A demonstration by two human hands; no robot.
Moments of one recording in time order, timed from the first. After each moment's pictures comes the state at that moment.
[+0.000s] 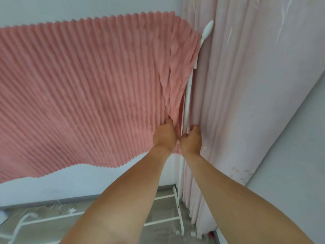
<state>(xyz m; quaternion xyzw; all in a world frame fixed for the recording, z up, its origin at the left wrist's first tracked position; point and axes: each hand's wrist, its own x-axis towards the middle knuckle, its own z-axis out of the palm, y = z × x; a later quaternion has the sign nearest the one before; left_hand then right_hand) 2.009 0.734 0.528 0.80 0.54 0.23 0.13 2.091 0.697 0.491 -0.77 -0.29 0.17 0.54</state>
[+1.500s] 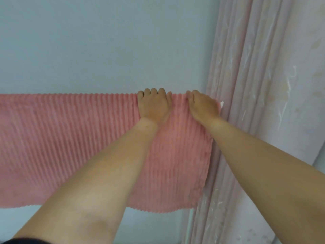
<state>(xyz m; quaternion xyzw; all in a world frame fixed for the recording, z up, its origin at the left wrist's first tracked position) 1.907 0.793 0.801 0.72 0.53 0.37 -0.23 2.077 0.759 0.804 -0.68 -0.59 -0.21 0.38</state>
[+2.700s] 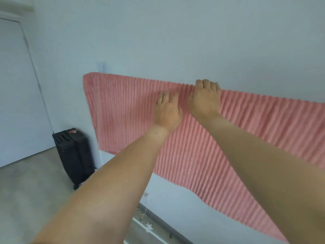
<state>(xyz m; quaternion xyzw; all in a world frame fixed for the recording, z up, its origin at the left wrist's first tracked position) 1.298 0.815 0.760 0.62 0.66 0.38 -0.18 1.424 0.849 0.807 -0.50 -0.73 -0.22 0.41</state>
